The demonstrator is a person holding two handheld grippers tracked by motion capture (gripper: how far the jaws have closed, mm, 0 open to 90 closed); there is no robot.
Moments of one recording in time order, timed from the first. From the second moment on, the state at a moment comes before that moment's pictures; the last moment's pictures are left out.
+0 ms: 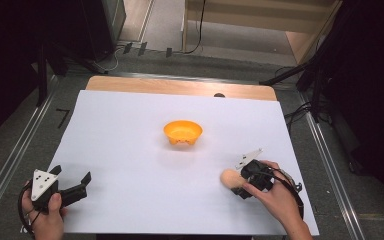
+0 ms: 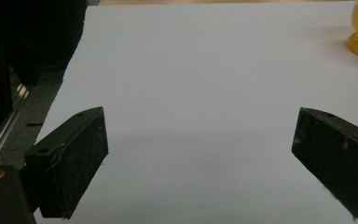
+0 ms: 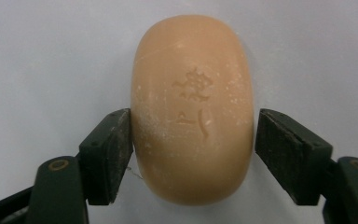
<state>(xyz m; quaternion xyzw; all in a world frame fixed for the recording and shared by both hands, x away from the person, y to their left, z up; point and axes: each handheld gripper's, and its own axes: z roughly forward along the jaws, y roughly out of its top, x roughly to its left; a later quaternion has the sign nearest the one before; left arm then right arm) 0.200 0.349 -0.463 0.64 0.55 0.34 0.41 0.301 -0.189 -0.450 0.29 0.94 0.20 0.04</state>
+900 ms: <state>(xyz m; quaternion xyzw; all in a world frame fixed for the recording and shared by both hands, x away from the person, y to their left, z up) 0.200 0.349 -0.464 0.64 0.55 0.34 0.41 0.306 -0.172 -0.453 0.29 0.95 0.14 0.03</state>
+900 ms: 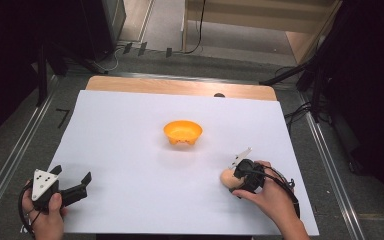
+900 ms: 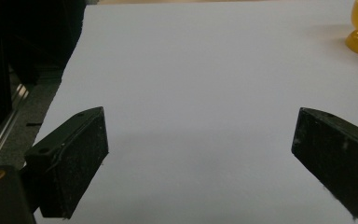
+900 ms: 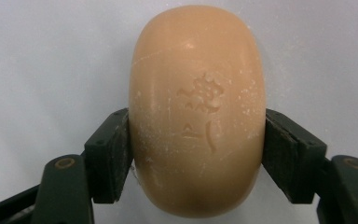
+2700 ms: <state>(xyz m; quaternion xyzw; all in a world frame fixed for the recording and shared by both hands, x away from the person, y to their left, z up) 0.200 0.350 -0.463 0.64 0.55 0.34 0.41 0.349 -0.131 -0.400 0.19 0.97 0.17 0.06</state>
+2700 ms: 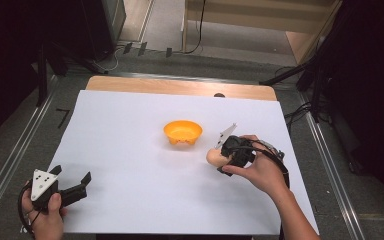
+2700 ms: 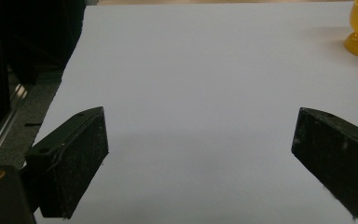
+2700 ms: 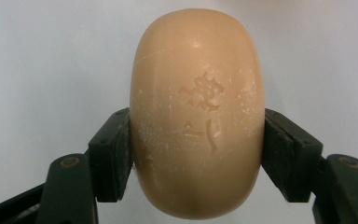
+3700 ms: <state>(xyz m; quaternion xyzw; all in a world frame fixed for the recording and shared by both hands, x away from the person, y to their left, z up) 0.200 0.350 -0.464 0.64 0.55 0.34 0.41 0.376 -0.114 -0.377 0.16 0.97 0.19 0.07</state>
